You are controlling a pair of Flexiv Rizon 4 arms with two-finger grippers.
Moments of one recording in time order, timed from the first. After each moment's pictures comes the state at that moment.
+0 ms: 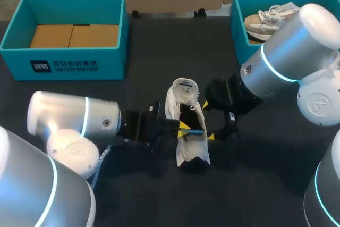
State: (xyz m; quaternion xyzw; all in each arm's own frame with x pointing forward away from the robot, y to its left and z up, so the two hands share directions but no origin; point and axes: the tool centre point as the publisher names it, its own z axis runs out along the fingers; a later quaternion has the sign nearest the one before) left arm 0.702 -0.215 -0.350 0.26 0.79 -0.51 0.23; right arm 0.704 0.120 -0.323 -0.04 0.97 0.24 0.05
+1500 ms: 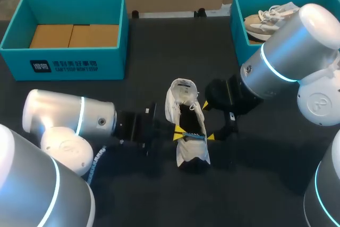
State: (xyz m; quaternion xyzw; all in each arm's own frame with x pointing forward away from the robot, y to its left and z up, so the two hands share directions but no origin) left arm 0.692 -0.205 -0.356 0.25 0.80 -0.51 0.20; right arm 0.704 0.120 -0.323 -0.04 0.97 0.24 0.05
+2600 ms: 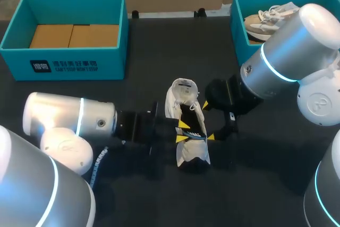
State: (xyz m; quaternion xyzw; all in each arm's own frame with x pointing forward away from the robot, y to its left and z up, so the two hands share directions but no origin) left arm 0.683 -0.214 -0.334 0.26 0.77 -0.54 0.21; right arm 0.704 0.120 -0.323 -0.04 0.97 0.24 0.05
